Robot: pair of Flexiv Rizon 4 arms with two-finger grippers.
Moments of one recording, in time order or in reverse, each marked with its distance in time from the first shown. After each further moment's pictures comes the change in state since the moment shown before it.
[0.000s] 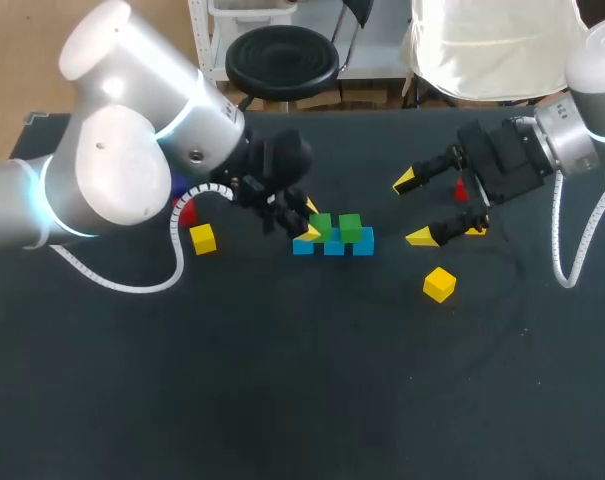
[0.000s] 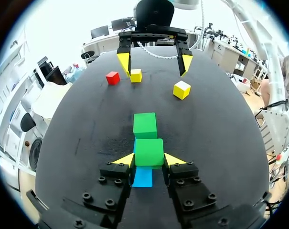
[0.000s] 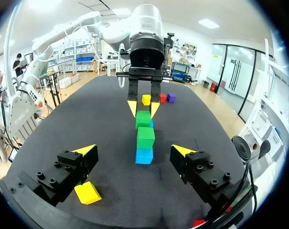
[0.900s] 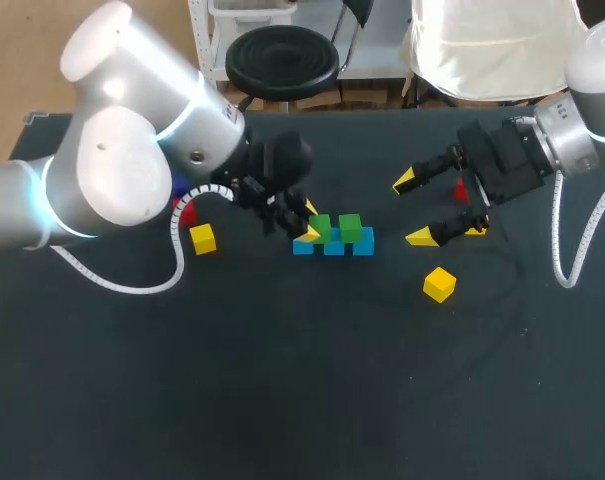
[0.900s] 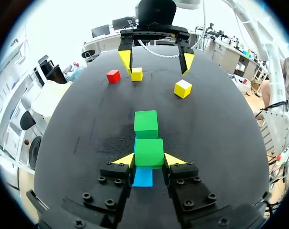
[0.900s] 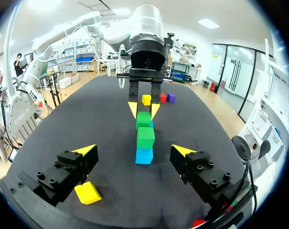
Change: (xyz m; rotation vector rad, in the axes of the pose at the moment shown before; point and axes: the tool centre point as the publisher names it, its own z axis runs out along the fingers) left arm 0.002 0.001 0.002 0.001 0.002 -0.010; right arm 0.000 0.000 0.000 0.000 0.000 0.000
